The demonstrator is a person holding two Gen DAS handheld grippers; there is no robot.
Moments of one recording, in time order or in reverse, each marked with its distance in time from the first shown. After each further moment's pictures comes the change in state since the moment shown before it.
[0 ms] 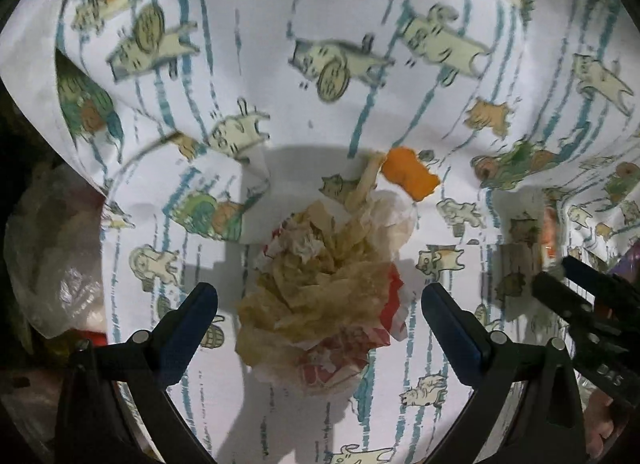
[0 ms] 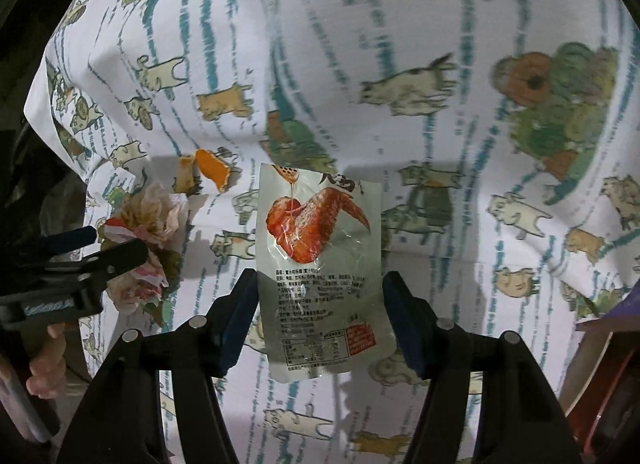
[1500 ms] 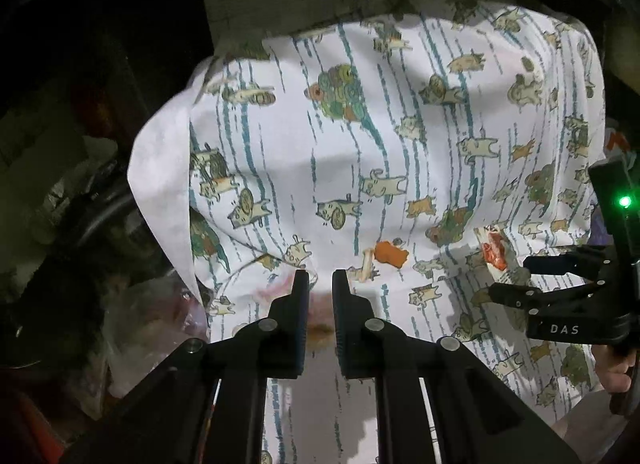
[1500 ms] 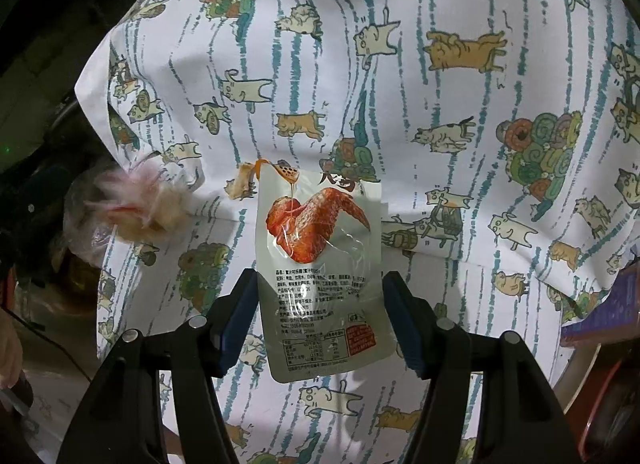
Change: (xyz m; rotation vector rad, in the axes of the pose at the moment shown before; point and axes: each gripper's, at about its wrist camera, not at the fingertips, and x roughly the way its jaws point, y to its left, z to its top) left arm -0.152 0.012 -0.064 0.229 -0.521 0.066; right arm -0.051 0.052 -0.015 -0.094 -0.135 -0.001
